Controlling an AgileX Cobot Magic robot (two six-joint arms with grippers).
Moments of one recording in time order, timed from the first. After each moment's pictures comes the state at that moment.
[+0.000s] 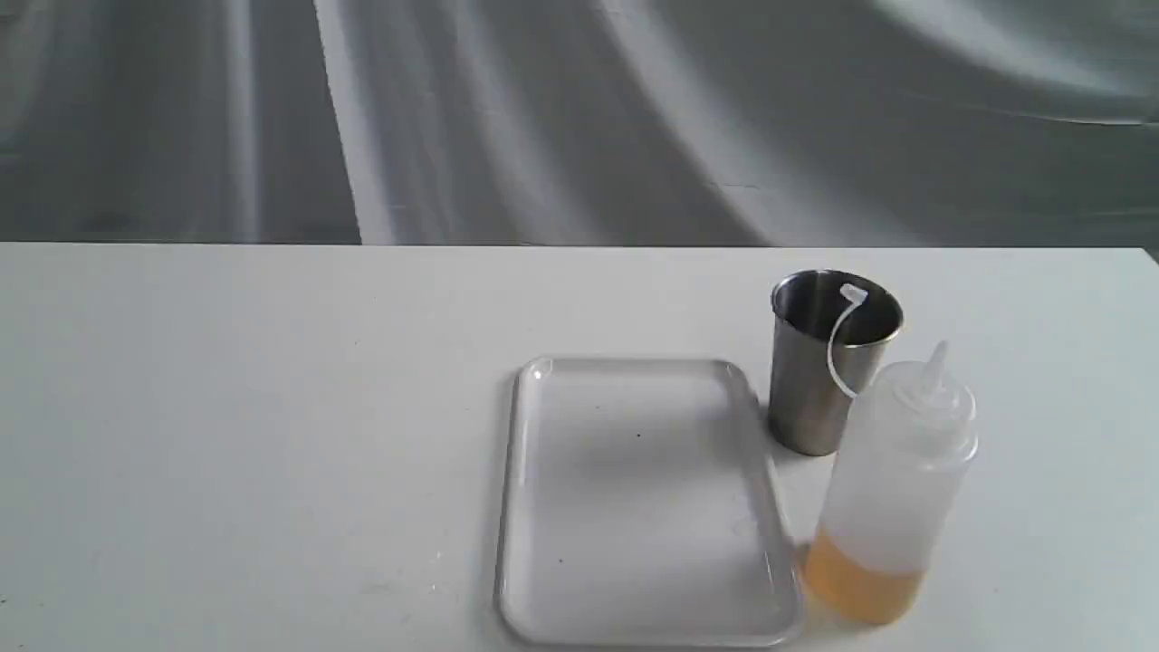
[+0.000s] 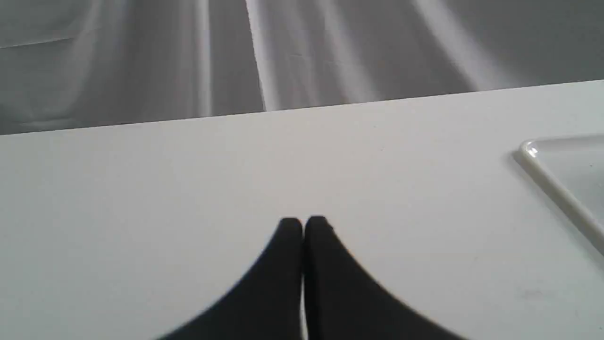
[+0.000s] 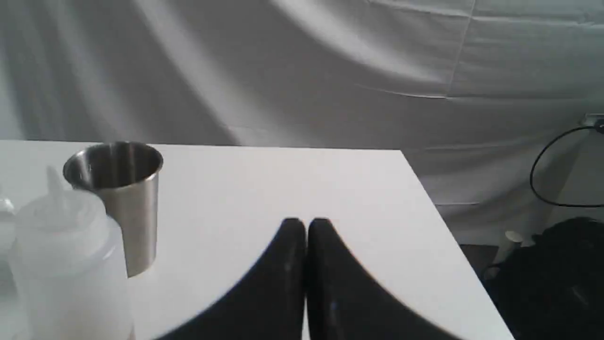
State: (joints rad) left arm -0.02 0.00 0.00 0.03 0.27 0.04; right arm -0.25 0.19 -0.35 -0.14 0.44 0.04
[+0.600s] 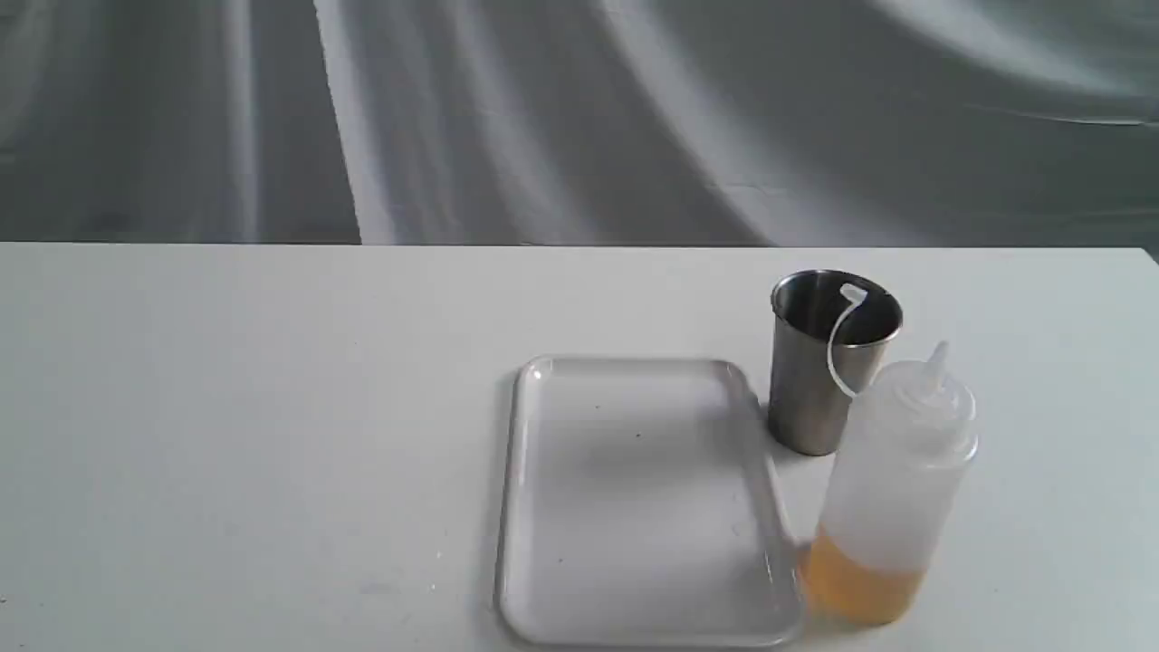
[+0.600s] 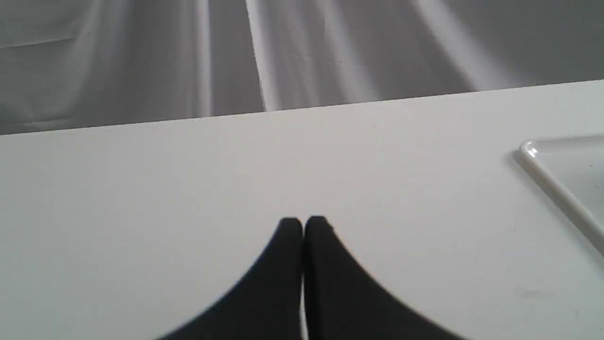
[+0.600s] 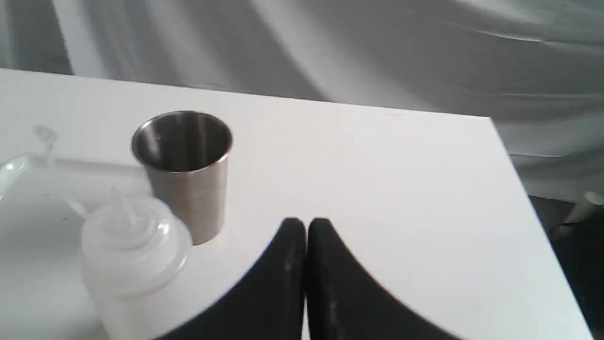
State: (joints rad) left arm -0.02 0.00 0.00 0.03 0.27 0.04; right arm -0.09 0.64 -0.58 -0.14 0.43 0.05
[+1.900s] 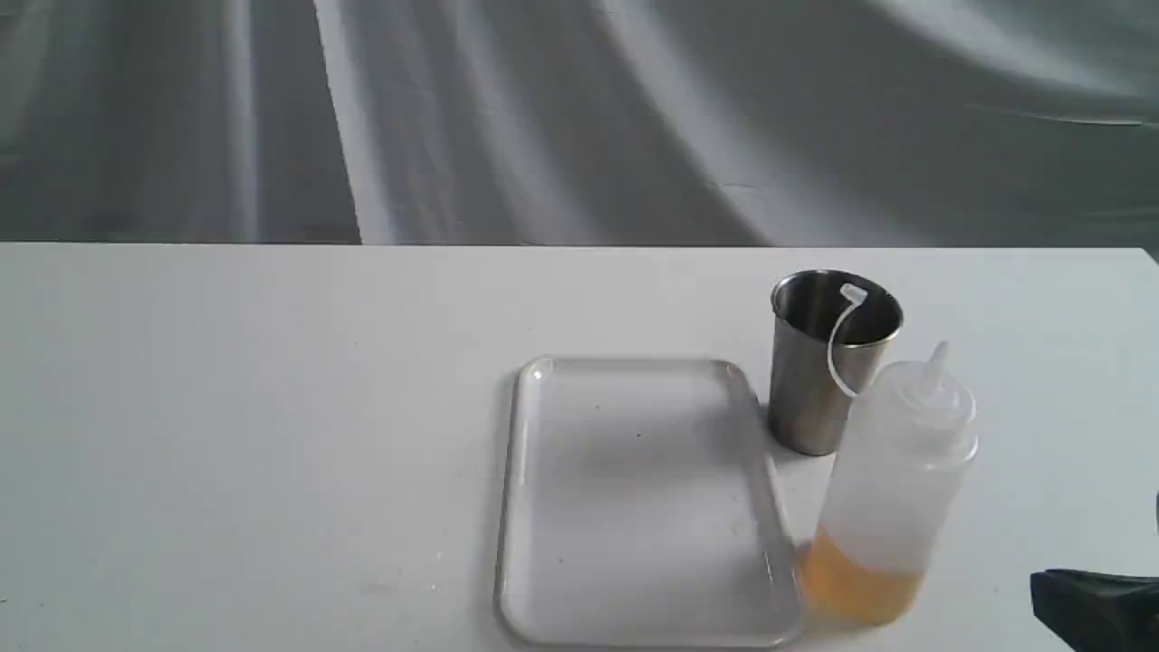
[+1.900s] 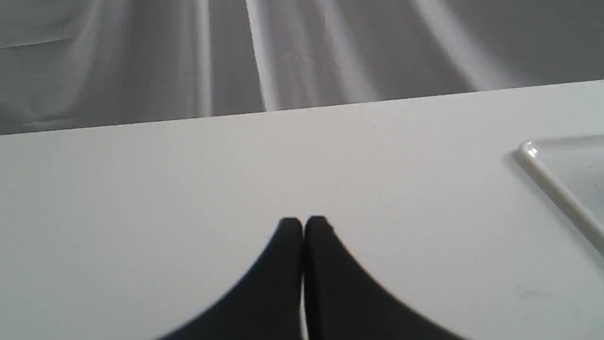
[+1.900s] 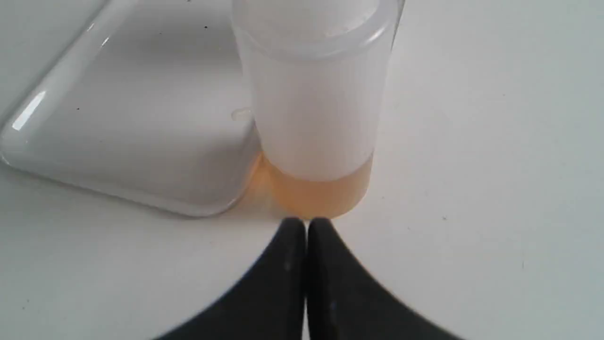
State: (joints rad) left arm -0.02 0.00 0.00 0.03 0.27 0.04; right arm 0.15 0.85 -0.24 -0.01 0.11 0.06
